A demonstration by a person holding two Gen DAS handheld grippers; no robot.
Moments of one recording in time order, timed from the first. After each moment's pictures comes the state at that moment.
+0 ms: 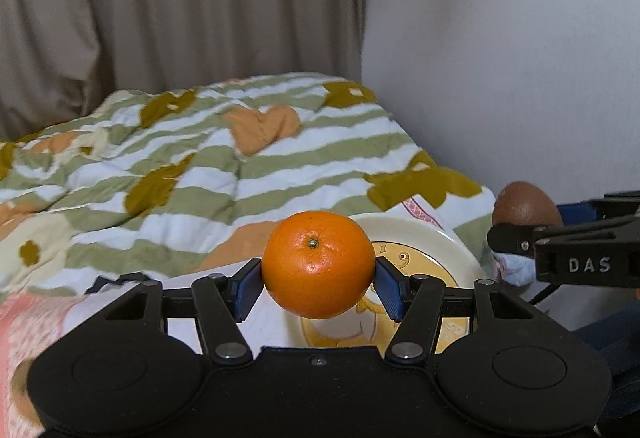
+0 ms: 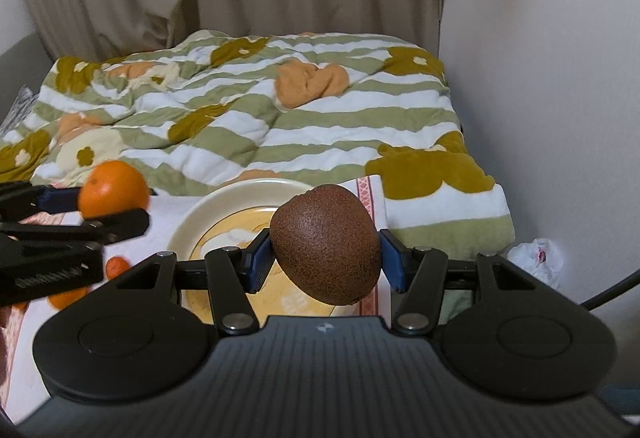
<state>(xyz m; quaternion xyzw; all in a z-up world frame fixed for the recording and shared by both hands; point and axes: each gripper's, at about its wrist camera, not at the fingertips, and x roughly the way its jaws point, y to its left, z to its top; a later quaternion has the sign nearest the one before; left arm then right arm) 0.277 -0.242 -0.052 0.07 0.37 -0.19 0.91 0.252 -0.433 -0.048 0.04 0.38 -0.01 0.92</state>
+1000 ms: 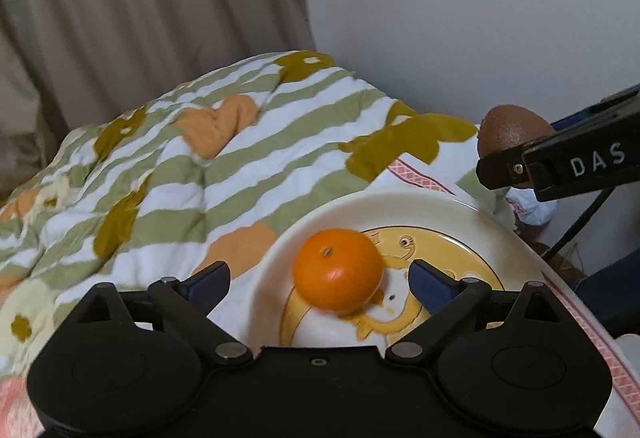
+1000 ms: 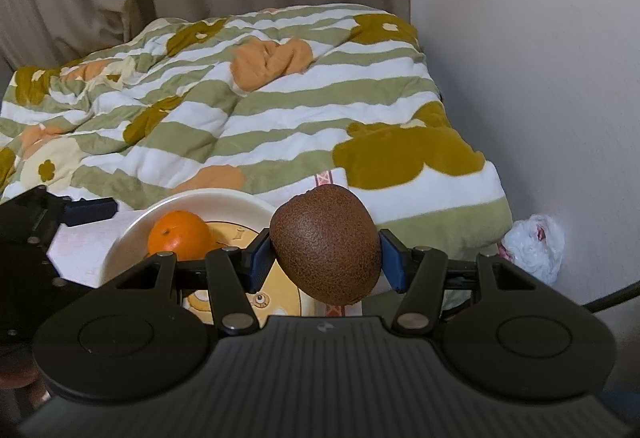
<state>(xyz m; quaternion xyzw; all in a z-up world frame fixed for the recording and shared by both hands) 0.312 -0.288 -0.098 0.18 0.37 -0.23 0.88 0.308 -0.462 -0.084 0.06 0.42 -0.04 0.91</state>
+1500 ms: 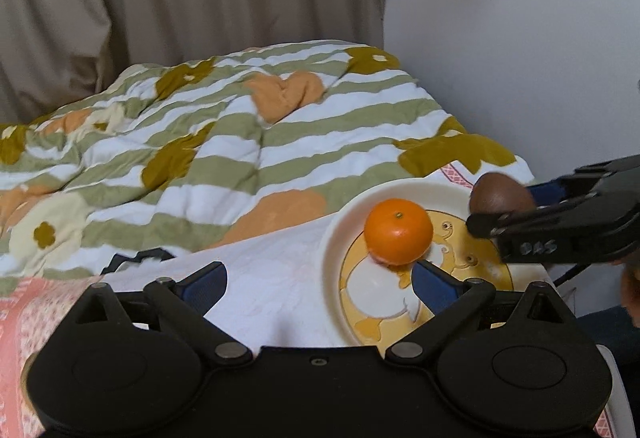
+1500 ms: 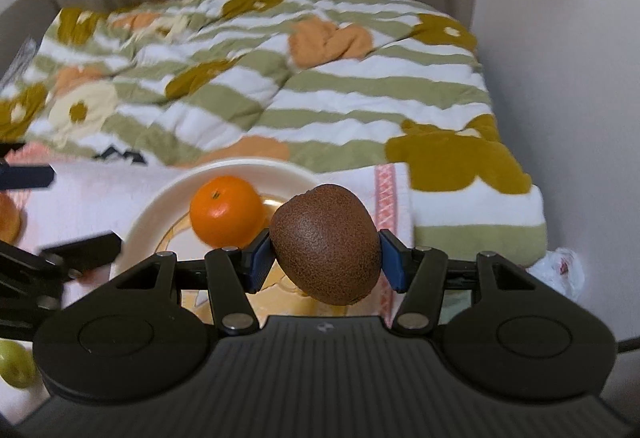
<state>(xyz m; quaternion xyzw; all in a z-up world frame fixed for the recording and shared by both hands) 0.290 -0.230 -0.070 0.10 0.40 -0.15 0.90 0.318 -0.415 -0.105 -0.01 0.44 0.04 0.90</state>
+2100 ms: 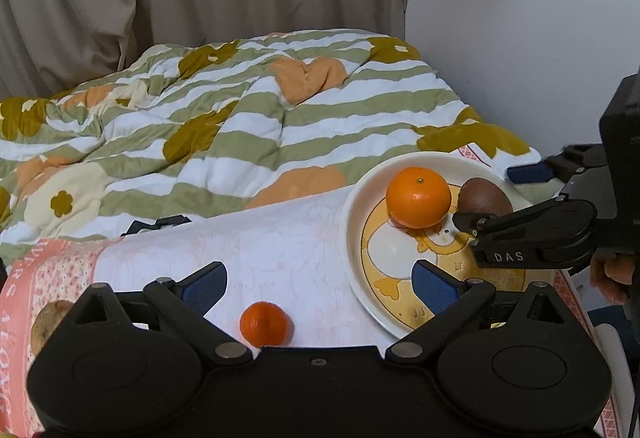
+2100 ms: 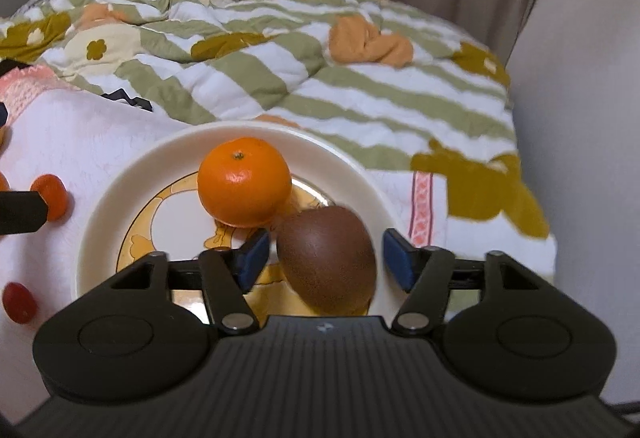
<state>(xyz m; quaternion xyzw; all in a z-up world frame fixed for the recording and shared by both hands) 0.267 -0.211 -0.075 0.08 0.42 -0.12 0.90 0.317 -0.389 -0.135 -0.12 0.41 0.08 0.90</state>
